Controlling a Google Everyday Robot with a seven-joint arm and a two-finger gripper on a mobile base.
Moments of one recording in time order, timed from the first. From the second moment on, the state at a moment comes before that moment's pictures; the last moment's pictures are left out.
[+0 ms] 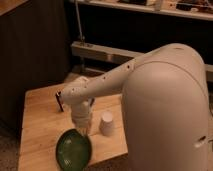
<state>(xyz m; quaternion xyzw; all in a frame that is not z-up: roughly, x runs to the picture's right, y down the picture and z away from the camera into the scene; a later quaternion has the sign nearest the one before) -0.112 0.207 0.705 -0.40 0.15 0.30 0.85</state>
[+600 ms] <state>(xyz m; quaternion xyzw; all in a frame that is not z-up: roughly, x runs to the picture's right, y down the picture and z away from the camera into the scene) -0.187 0.193 0.724 -0.41 0.13 0.27 0.86</state>
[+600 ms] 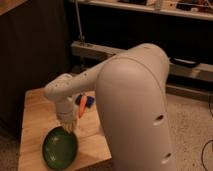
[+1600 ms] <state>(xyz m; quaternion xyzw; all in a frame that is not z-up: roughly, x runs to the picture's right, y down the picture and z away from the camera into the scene) -0.159 0.101 0.806 -0.38 0.16 0.35 0.84</state>
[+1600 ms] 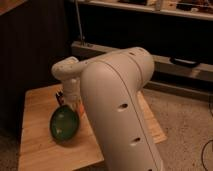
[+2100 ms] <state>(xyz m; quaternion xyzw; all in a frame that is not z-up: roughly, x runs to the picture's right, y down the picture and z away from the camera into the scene) -0.073 0.113 0.798 -0.37 0.20 0.38 0.82</state>
